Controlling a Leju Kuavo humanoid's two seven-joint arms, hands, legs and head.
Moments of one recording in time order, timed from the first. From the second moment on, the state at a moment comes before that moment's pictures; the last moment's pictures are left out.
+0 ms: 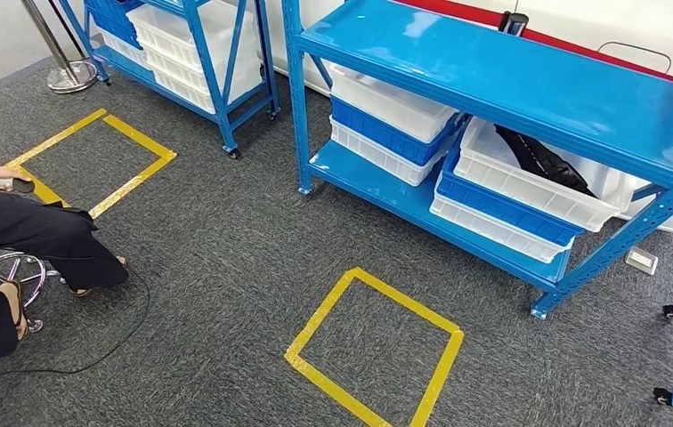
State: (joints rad) left arm -0.07 -0.17 1.13 -0.21 -0.44 0.21 -0.18; right arm -0.04 0.09 -0.32 -0.18 0.61 -0.48 0.29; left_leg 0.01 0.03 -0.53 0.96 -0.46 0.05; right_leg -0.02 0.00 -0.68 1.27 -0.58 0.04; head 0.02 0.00
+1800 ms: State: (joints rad) left arm -0.07 -0.16 1.14 -0.21 -0.46 0.18 -0.20; right arm -0.03 0.09 -0.35 -0.18 0.60 -0.49 0.26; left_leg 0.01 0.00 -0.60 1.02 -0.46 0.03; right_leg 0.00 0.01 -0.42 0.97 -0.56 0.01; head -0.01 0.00
